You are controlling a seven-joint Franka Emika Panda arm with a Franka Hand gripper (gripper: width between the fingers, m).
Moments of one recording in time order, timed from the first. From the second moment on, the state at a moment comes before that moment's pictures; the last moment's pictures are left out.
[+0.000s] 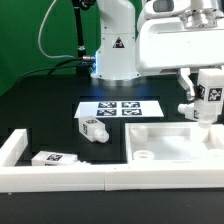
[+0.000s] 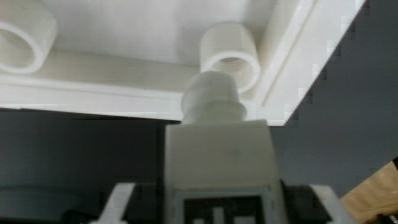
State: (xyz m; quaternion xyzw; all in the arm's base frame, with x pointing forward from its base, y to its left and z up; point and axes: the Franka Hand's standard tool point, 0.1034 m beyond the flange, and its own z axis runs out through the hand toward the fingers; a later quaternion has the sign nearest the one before) arm 0.609 0.096 0.110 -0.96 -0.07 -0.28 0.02
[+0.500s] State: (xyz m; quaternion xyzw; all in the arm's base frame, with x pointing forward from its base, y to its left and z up) arm 0.640 0.107 0.105 -0.95 -0.07 -0.29 0.02
